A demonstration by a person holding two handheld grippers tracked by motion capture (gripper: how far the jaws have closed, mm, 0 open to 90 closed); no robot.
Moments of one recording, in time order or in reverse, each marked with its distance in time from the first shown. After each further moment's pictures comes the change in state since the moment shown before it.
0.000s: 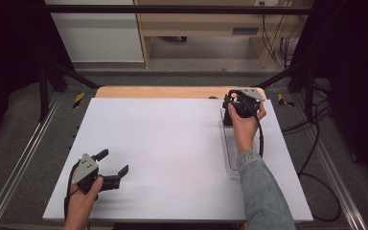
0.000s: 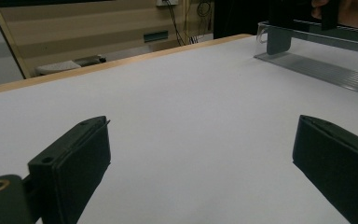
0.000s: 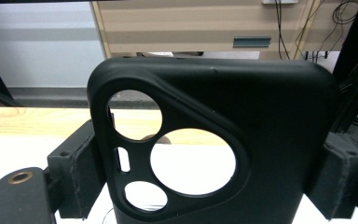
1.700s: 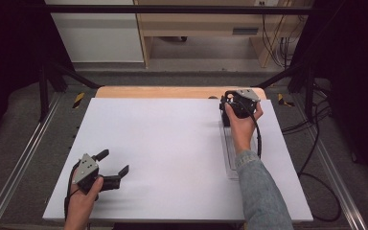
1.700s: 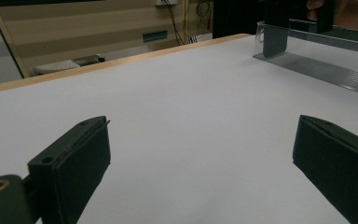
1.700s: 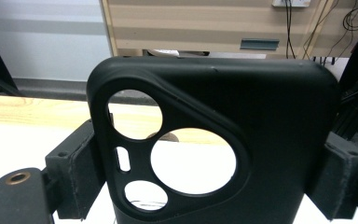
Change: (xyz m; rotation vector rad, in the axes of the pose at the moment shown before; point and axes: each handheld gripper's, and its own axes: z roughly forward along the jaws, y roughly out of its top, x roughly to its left) left arm -0.001 0.000 0.001 0.002 -0.005 0.001; right arm 0.008 -0.003 0.004 0.002 0.020 -0.054
